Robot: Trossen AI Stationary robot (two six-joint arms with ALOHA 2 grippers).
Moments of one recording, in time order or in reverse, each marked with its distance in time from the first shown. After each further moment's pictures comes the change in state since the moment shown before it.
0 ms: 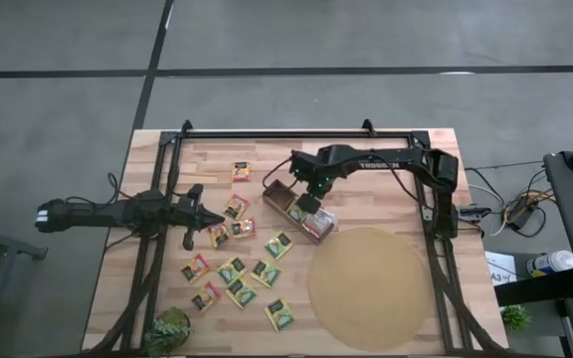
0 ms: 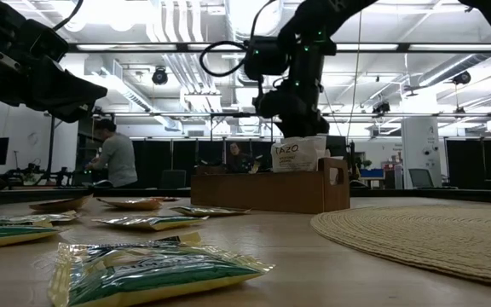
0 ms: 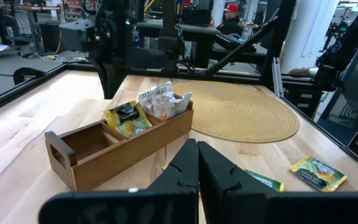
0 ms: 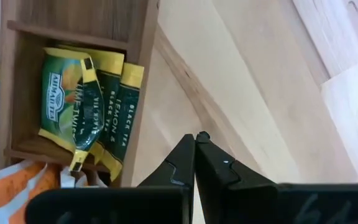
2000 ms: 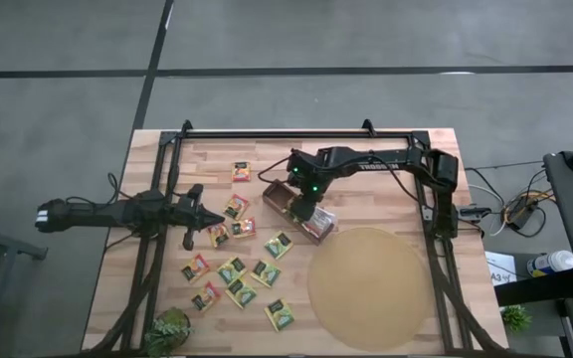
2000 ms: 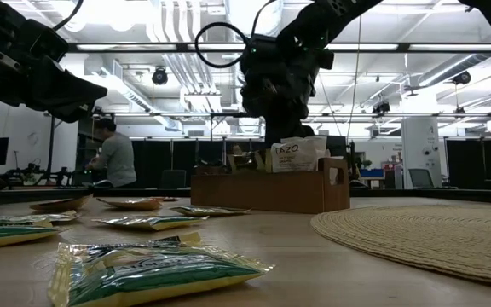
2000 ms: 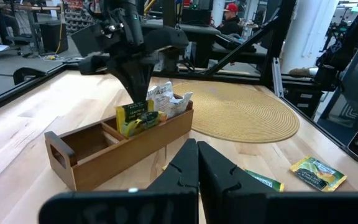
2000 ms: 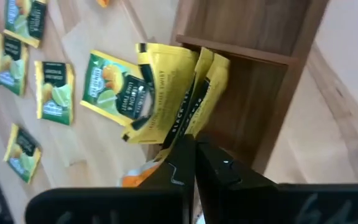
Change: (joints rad) left arm 0.000 0.000 0.000 0.000 0.000 0.000; right arm 0.002 -0.001 -0.038 0.181 -0.422 0.046
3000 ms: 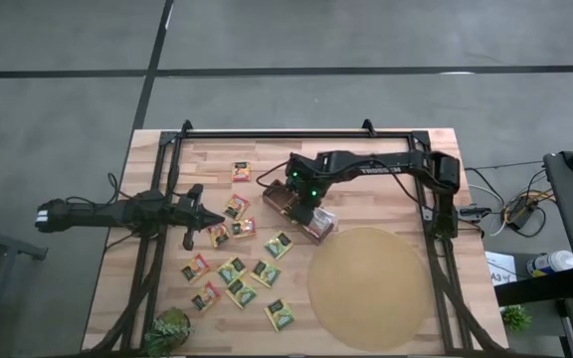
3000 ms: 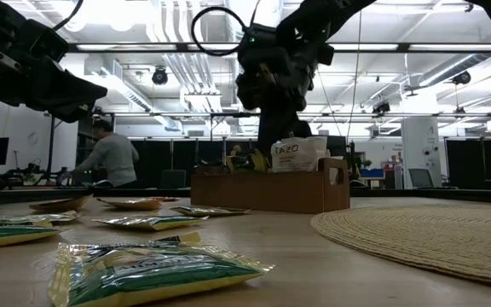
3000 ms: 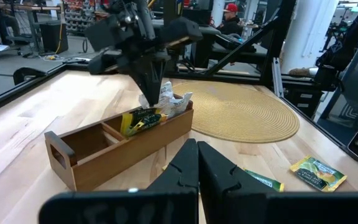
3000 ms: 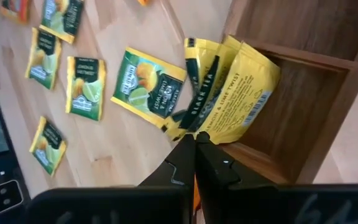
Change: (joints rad) left arm 0.000 0.000 0.000 0.000 0.000 0.000; right arm 0.039 -0.019 -0.001 0.033 -0.036 0.018
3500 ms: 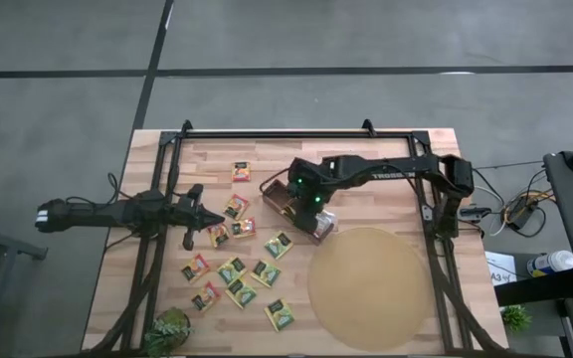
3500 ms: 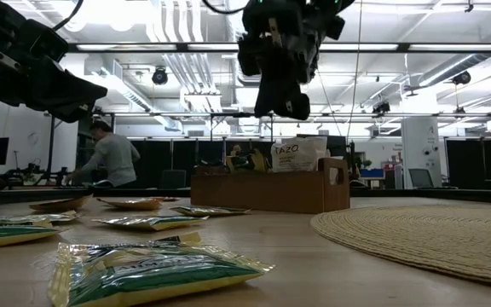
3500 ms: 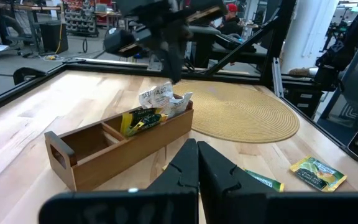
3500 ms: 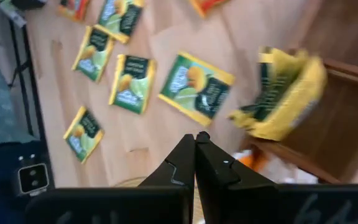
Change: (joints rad) left arm 0.000 0.000 0.000 0.000 0.000 0.000; right arm 0.079 -0.092 0.000 0.015 0.015 -0.001
